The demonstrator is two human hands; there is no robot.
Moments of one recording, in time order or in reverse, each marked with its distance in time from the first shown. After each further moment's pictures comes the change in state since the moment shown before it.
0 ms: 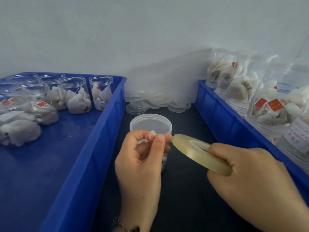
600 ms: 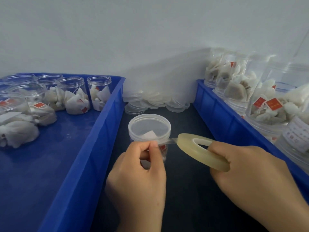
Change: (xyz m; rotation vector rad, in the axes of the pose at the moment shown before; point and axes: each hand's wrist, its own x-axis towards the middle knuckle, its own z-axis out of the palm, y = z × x) left_hand -0.010 -0.003 -0.004 0.716 0.201 0.181; right_hand 0.011 0.013 0.006 -0.108 0.084 0.040
